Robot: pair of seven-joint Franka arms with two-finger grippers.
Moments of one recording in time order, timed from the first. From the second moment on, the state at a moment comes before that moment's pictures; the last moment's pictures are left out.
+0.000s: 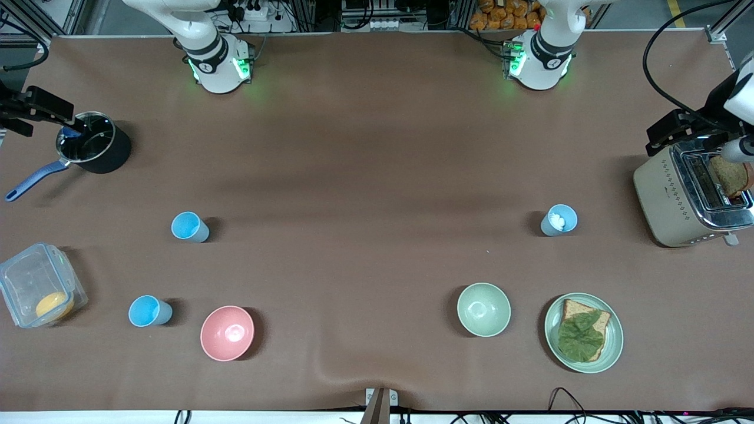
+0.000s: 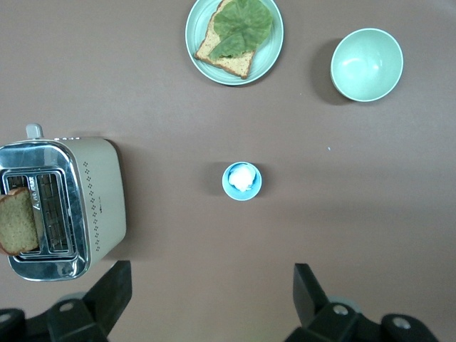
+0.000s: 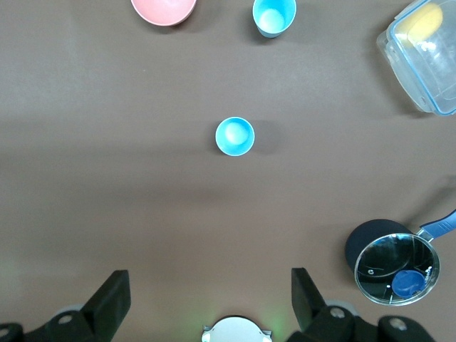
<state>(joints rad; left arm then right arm) 0.09 0.00 -0.18 -1.51 0.04 1.53 -0.12 -0.03 0.01 -0.04 -1.44 0.08 1.33 -0.07</state>
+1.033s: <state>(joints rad) 0.10 0.13 -0.16 -1.83 -0.01 1.87 -0.12 -0.03 0.06 -0.05 -1.44 0.07 1.46 -0.07</state>
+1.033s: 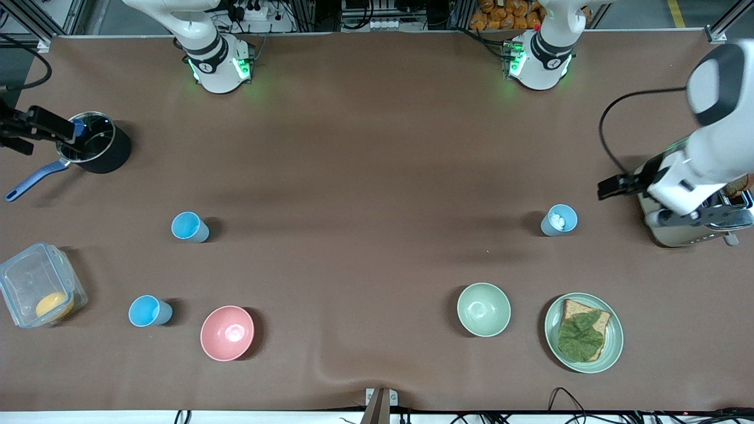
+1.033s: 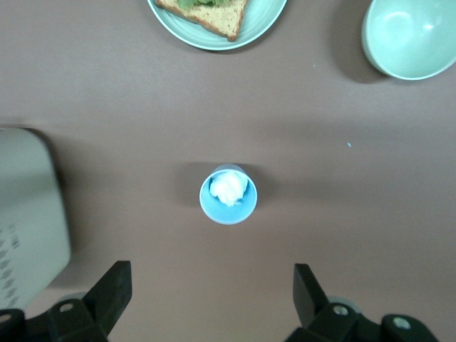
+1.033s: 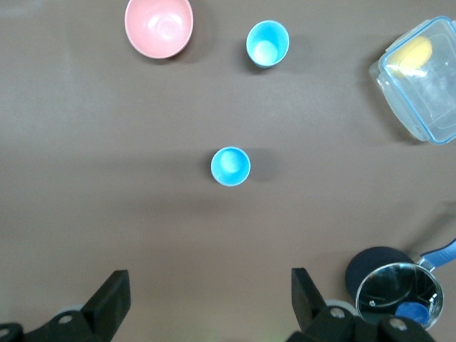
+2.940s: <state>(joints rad) 0.13 0.34 -0.29 -2.02 -0.01 2.17 -0.24 -0.12 0.40 -0.05 -1.47 0.03 1.69 -0.03</state>
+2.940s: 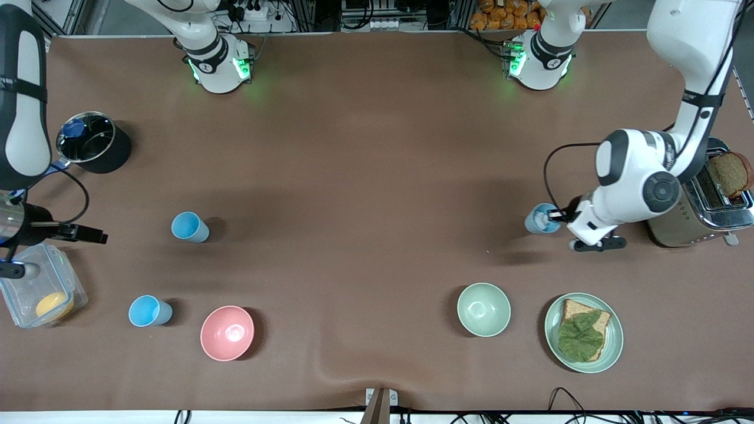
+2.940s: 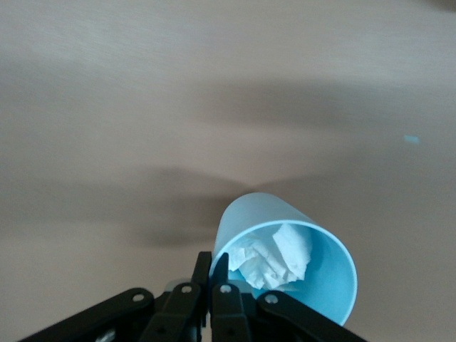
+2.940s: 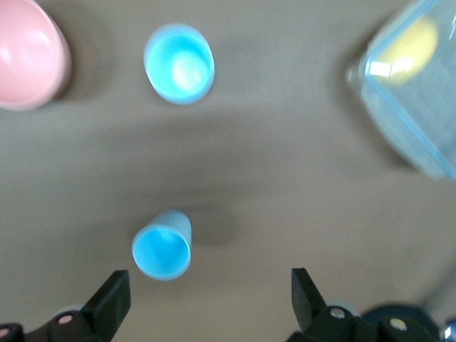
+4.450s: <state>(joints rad) -0.36 0.70 -0.52 -1.65 0.23 2.30 -1.37 -0.09 0.49 -0.03 -1.82 0.13 2.03 -0.02</state>
